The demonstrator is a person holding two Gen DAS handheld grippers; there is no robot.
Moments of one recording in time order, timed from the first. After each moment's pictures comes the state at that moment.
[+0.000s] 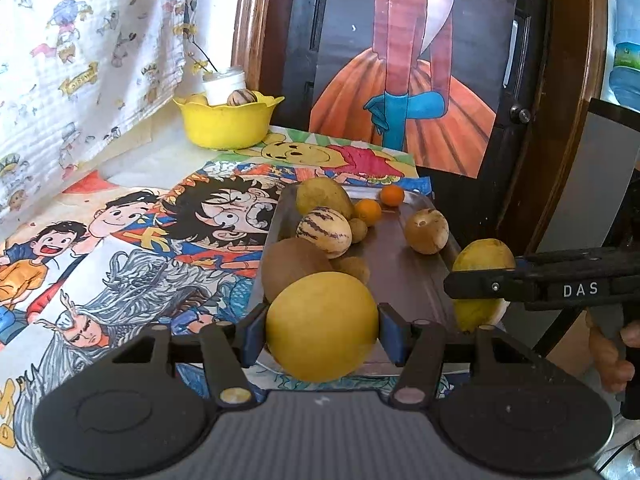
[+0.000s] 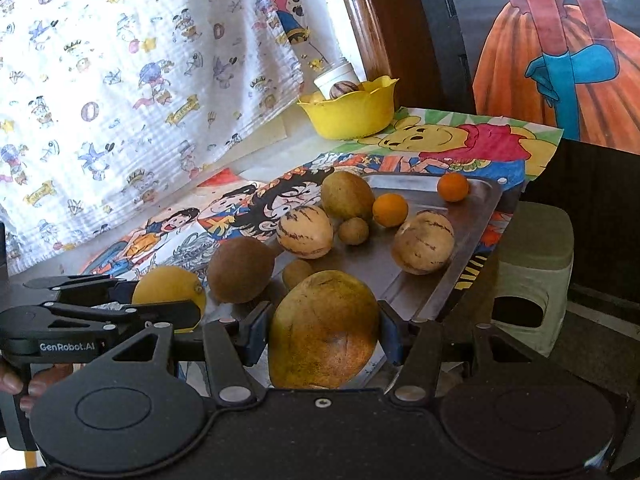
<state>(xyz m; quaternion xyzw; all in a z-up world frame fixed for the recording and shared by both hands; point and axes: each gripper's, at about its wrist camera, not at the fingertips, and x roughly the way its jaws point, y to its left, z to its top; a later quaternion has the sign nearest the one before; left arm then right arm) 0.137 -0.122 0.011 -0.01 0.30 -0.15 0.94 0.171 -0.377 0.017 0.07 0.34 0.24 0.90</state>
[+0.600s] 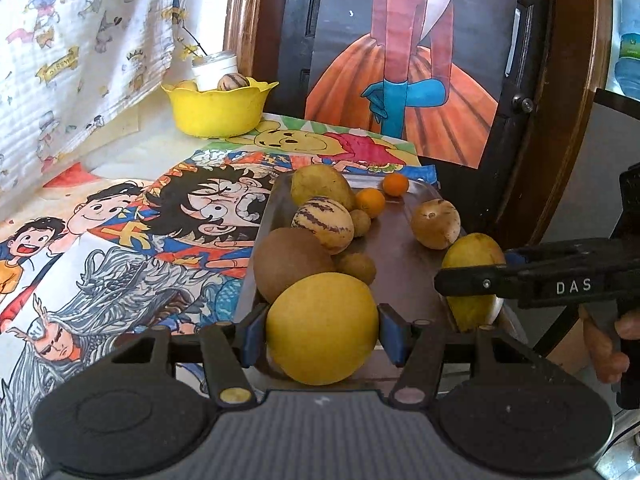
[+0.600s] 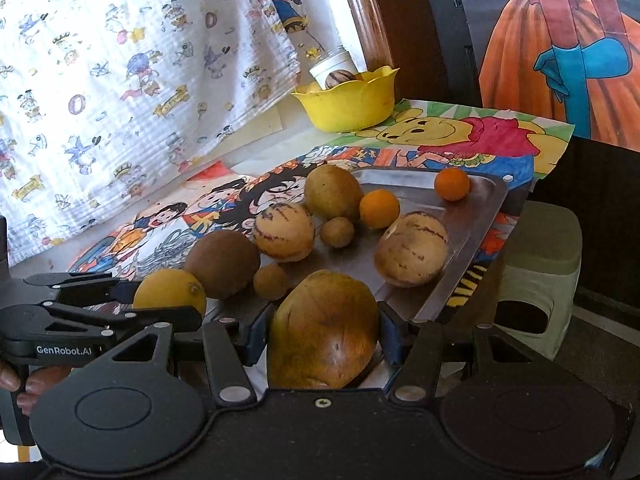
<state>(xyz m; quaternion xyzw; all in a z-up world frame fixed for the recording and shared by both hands) 0.164 -0.129 -0.006 -0.01 0.32 -0.16 0.94 0.204 -0.380 -0.001 0.07 0.35 0.25 0.90</state>
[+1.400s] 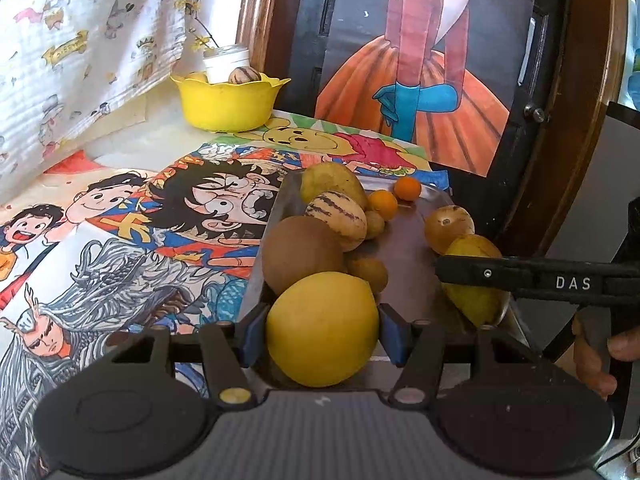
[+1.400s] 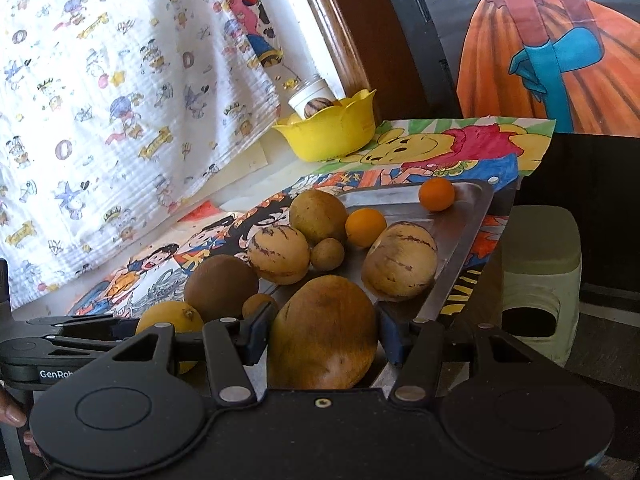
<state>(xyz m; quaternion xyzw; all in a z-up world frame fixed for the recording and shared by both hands) 0.173 -0.127 -0.013 -0.03 0.32 -0.14 0.94 0.203 -0.387 -0.014 0.13 0.30 0.23 0.92</state>
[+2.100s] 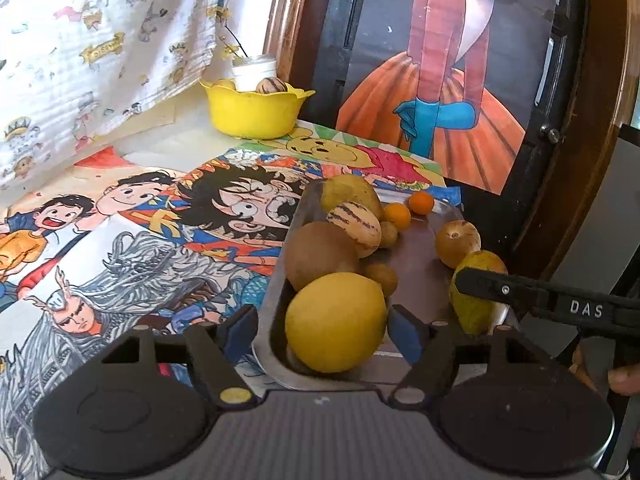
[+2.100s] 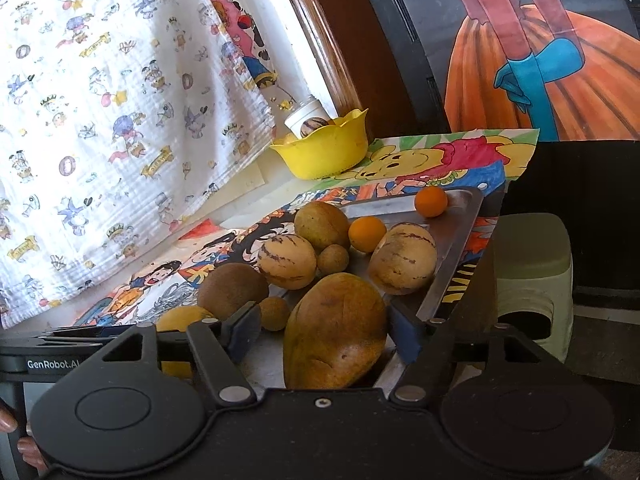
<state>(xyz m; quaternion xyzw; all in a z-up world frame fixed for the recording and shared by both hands) 0.154 -0.118 -0.003 -0.06 0.30 -0.11 0.94 0.176 -0.383 -0.011 0.14 0.28 0.21 0.93</state>
